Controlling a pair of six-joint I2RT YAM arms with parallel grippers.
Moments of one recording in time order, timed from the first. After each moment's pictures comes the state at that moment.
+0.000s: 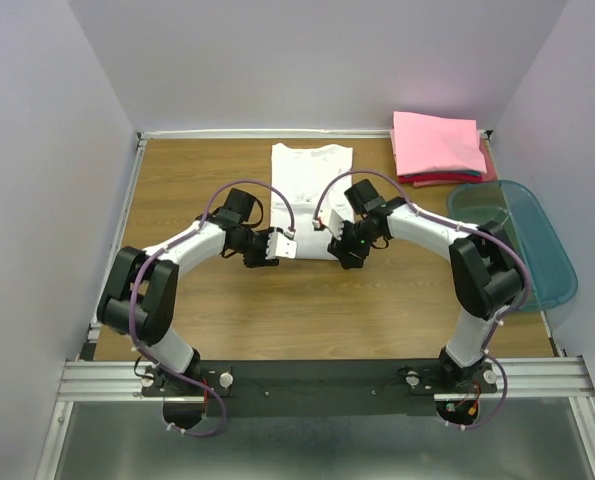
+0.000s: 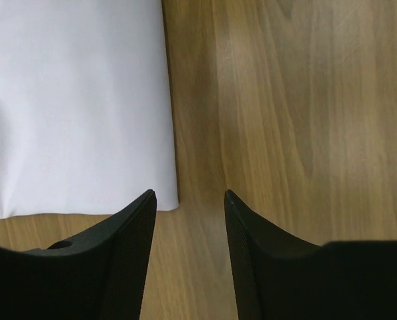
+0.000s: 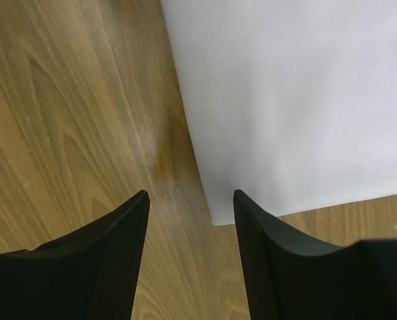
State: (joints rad) left arm -0.38 1.58 0.94 -0.47 0.65 1.25; right arm 0.53 1.80 1.20 -0.58 -0.38 -0.72
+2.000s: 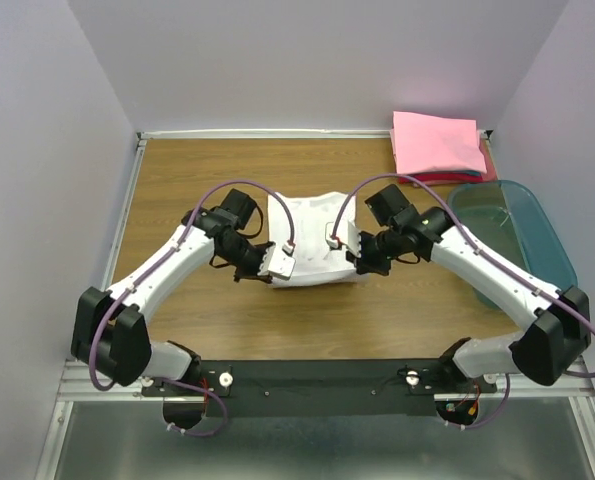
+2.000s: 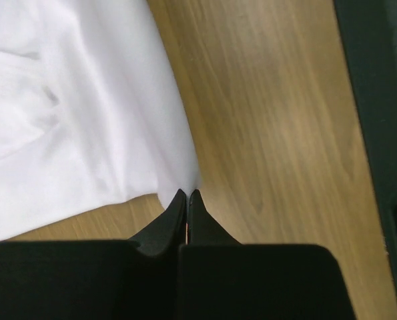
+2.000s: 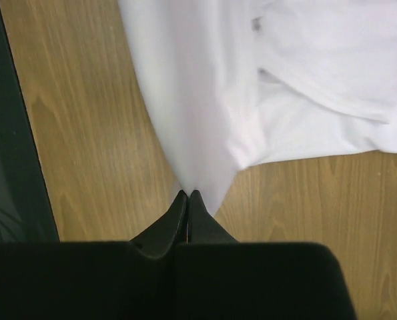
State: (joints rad) left arm -0.48 1.38 1.05 -1.00 0.71 1.32; right arm 0.63 1.36 1.13 -0.87 -0.40 -0.79
